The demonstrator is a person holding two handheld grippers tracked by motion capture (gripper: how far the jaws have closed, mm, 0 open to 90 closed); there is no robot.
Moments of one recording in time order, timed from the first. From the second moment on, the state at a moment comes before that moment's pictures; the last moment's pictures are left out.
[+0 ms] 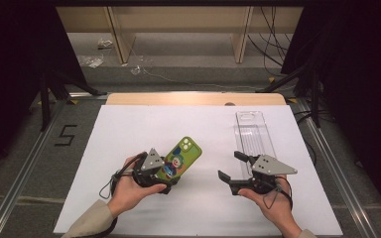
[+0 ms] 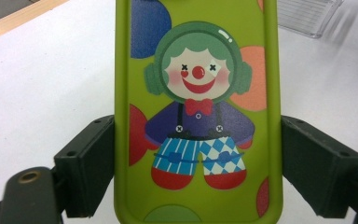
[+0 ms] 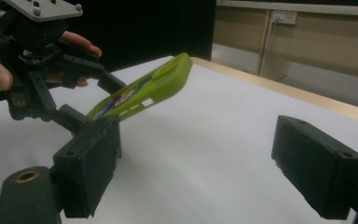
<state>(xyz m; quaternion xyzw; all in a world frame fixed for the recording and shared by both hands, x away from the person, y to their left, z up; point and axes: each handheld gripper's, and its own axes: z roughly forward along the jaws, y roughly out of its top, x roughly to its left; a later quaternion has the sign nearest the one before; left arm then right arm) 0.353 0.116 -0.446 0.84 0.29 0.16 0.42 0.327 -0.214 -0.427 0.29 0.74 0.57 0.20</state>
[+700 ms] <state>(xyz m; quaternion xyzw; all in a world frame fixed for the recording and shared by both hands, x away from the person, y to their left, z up) 0.342 0.099 -0.447 0.85 0.27 0.15 0.43 0.344 -0.191 -0.424 0.28 0.75 0.57 0.19</state>
